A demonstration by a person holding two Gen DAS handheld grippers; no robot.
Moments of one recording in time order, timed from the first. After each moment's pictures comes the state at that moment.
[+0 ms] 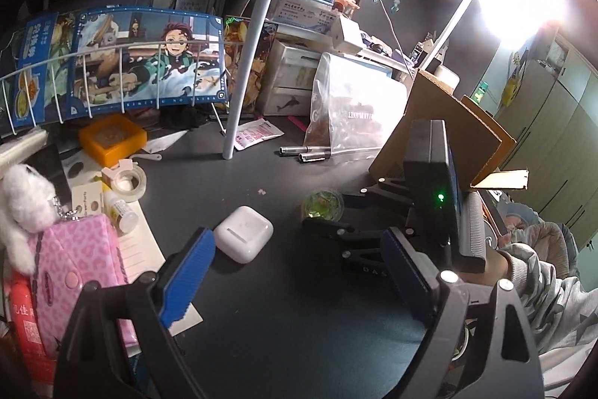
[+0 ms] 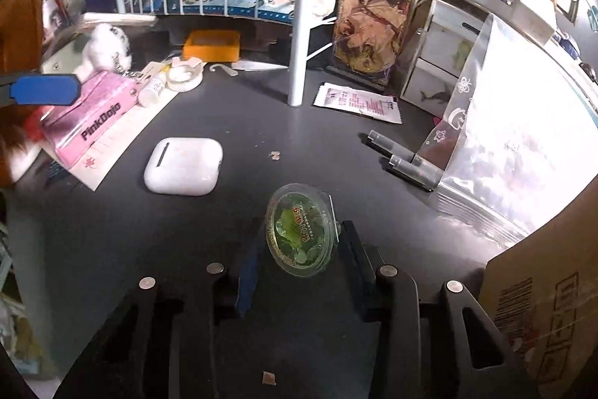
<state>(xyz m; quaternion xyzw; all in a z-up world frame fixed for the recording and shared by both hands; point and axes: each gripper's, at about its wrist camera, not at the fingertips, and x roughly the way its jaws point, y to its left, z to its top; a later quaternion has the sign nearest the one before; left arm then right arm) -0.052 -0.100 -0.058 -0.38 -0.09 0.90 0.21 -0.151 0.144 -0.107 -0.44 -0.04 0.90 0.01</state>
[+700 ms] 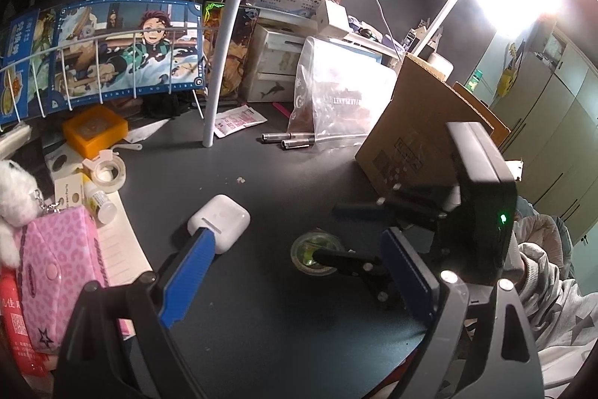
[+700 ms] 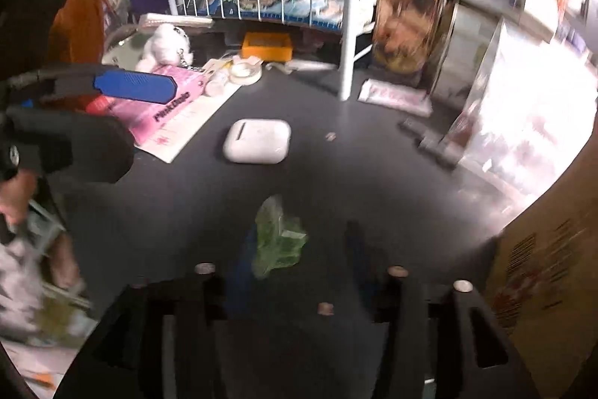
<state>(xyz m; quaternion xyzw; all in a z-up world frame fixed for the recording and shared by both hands) -0.052 -0.084 -0.057 -0.40 -0.09 0.88 0.23 -0.110 0.119 -0.090 -0.43 -0.04 0.90 -0.05</state>
